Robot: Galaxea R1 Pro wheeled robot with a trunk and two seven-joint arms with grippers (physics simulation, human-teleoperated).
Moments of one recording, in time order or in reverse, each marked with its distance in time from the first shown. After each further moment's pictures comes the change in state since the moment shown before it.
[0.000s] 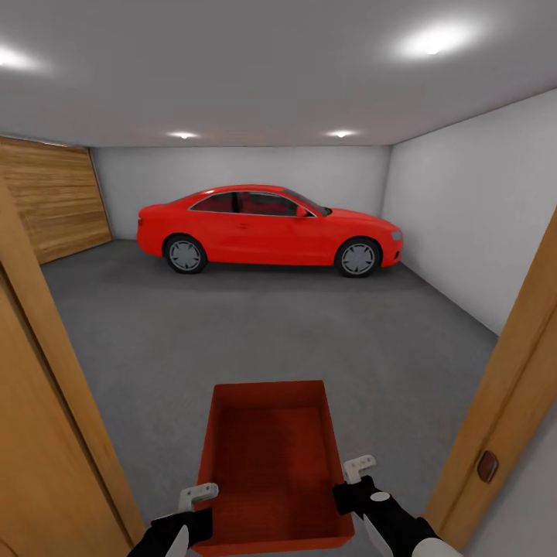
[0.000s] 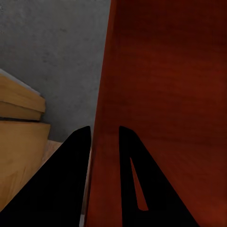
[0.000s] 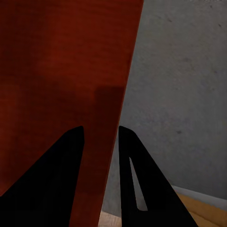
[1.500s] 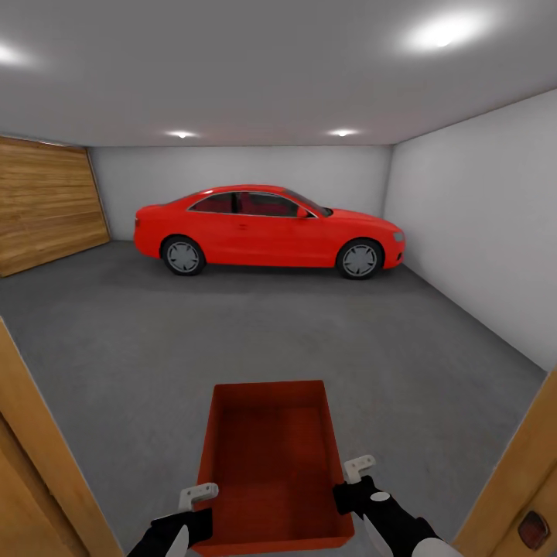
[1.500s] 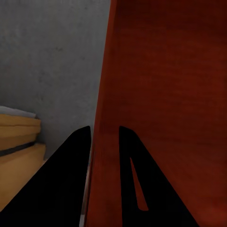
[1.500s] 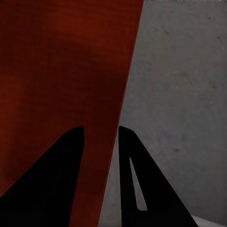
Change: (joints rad) left arm 0.000 0.000 0.000 0.000 0.000 0.000 0.000; right arm 0.000 0.000 0.001 0.000 -0.001 0.000 0.000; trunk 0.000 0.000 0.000
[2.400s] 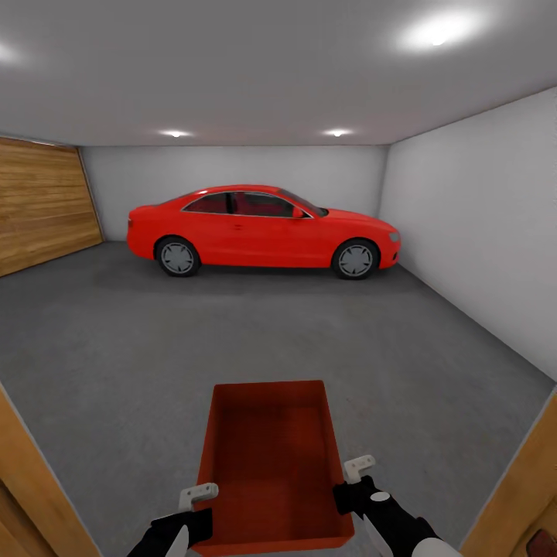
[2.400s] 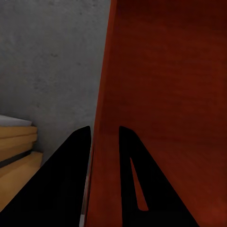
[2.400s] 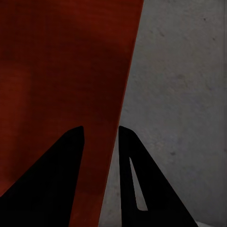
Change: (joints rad) left arm 0.000 0.000 0.000 0.000 0.000 0.000 0.000; right arm 0.000 0.000 0.000 0.000 0.000 0.000 0.000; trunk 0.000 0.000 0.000
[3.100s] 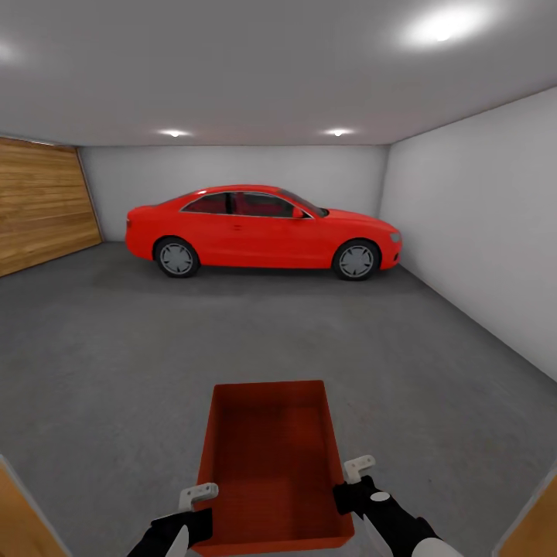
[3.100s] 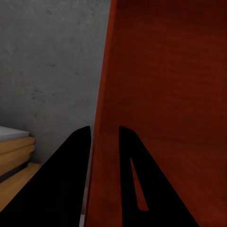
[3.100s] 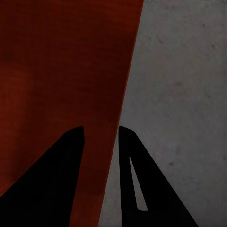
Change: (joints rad) left arm 0.000 0.000 0.000 0.000 0.000 0.000 0.000; right arm 0.000 0.000 0.000 0.000 0.000 0.000 0.000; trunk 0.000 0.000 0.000
